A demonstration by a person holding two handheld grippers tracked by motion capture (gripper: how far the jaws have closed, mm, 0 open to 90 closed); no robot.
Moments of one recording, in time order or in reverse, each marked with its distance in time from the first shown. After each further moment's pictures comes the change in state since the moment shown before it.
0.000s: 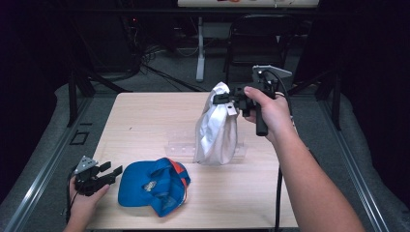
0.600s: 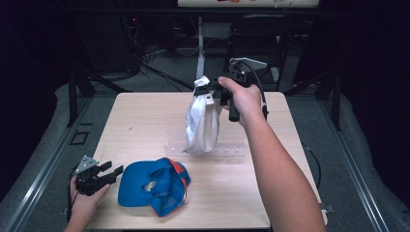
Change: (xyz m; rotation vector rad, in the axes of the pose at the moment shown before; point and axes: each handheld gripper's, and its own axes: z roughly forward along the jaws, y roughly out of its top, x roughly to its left) left arm -0.001 0.001 0.002 -0.005 -0.008 0.006; right arm 0.006 0.037 0.056 -0.009 -0.079 0.025
